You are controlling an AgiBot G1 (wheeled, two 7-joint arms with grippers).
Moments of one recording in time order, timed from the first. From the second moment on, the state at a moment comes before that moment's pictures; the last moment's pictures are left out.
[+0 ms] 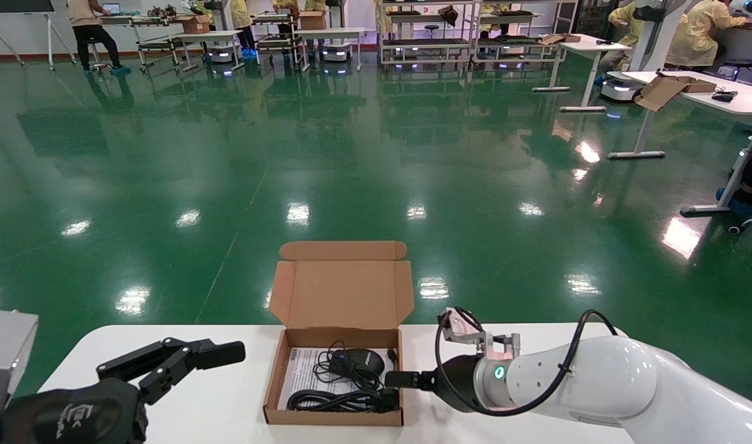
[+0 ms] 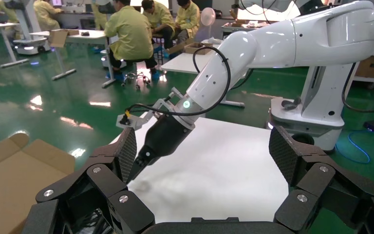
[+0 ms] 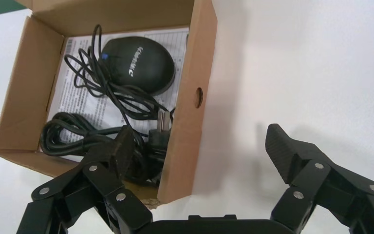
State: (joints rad) left arm -1.03 0.53 0.38 -1.17 0.60 1.36 -0.11; right arm 1.61 -1.37 -1.14 0.41 -1.54 -0.72 1.45
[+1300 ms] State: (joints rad) left arm -1.03 0.53 0.38 -1.17 0.60 1.36 -0.11; right arm 1.61 -1.37 -1.32 0.40 -1.39 -0.65 1.46
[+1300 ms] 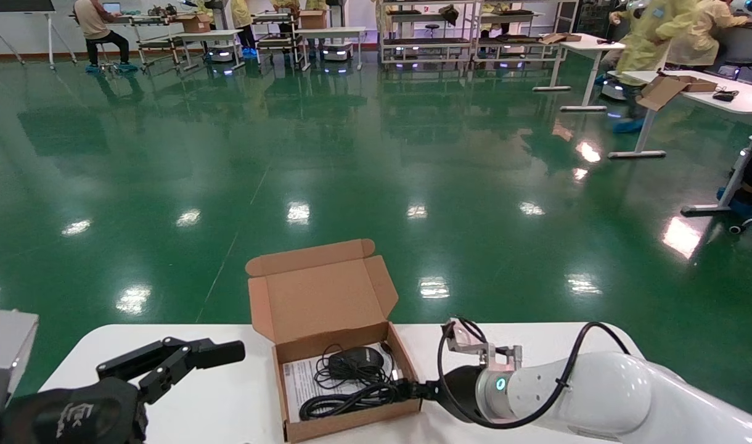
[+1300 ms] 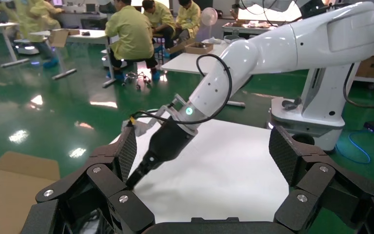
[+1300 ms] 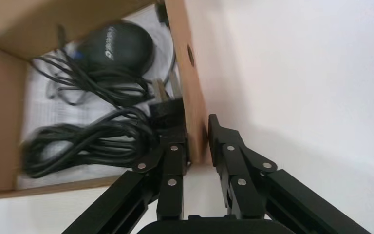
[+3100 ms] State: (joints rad) left arm -1.03 0.53 0.38 -1.17 0.60 1.36 -0.11; right arm 1.87 -1.15 -1.37 0.04 -1.41 -0.56 1.02
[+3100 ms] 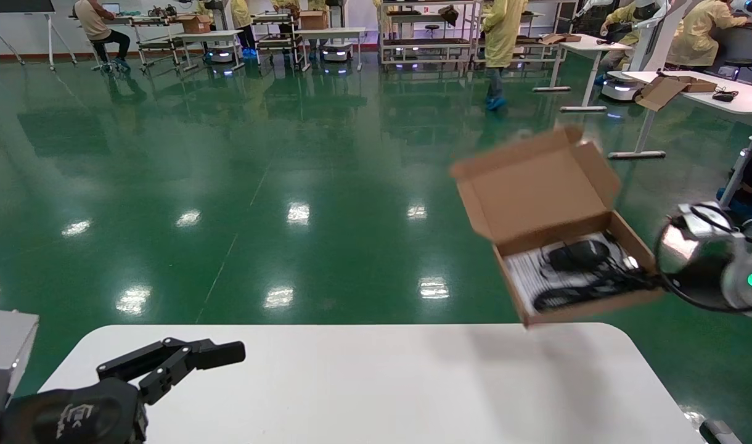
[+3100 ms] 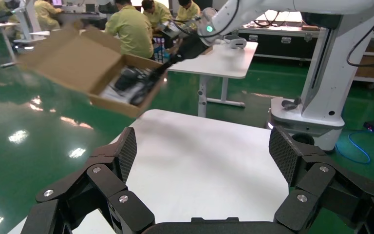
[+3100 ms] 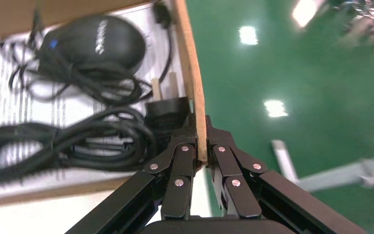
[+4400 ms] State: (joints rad) left arm -1.03 0.53 0.38 -1.17 0.60 1.36 -0.11; right arm 1.65 -1.08 -1.31 0.02 -1.31 -0.53 0.84
